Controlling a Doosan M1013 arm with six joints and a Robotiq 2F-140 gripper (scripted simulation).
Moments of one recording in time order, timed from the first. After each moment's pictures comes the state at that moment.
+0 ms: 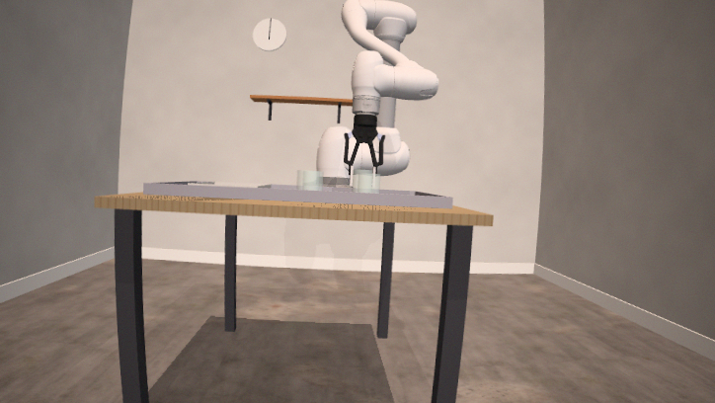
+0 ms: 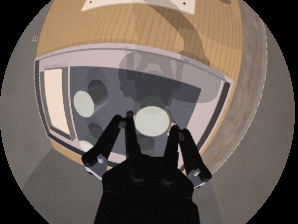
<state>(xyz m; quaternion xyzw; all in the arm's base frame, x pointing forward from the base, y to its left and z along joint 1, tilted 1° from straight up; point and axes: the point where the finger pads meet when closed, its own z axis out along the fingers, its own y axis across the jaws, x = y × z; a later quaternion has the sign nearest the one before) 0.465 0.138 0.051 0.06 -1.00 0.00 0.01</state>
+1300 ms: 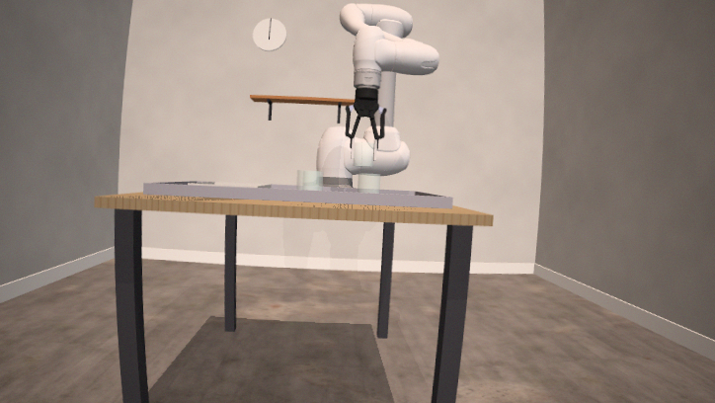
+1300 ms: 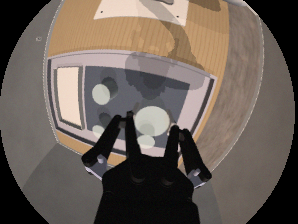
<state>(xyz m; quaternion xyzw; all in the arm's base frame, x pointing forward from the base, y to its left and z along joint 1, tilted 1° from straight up) 0.467 0.138 0.139 0.06 -1.00 0.00 0.01</state>
